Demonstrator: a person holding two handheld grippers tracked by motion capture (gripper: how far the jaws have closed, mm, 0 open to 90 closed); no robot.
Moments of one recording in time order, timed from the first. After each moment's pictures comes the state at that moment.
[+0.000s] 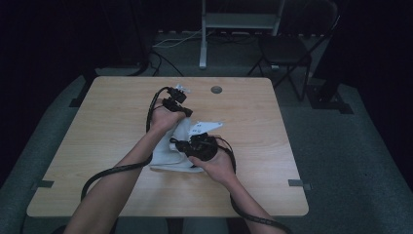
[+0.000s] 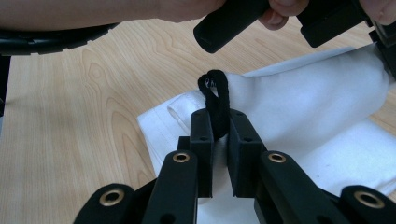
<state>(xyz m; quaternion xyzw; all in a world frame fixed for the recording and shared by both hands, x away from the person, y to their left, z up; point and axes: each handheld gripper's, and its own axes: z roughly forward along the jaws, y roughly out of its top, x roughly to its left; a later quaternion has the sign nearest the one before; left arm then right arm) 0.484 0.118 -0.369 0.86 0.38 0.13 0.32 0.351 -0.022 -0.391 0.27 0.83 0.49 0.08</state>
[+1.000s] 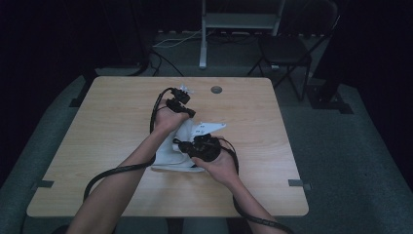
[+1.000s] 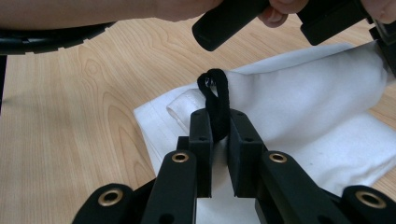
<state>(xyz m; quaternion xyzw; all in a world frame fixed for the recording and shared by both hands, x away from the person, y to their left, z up) 0.482 0.107 -0.370 0.86 0.38 0.14 0.31 0.349 -0.031 -0.393 0.27 0.83 0.49 0.08</state>
